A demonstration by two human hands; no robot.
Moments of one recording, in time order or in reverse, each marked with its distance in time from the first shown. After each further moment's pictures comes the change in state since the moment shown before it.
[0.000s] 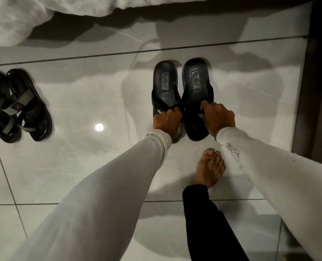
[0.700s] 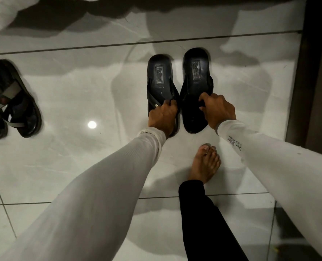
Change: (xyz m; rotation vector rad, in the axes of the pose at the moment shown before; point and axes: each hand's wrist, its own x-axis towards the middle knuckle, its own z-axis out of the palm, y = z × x) left_hand -0.005 -0.002 0.005 -0.134 0.062 0.020; right_hand 0.000 0.011 -0.005 0.006 0.014 -0.003
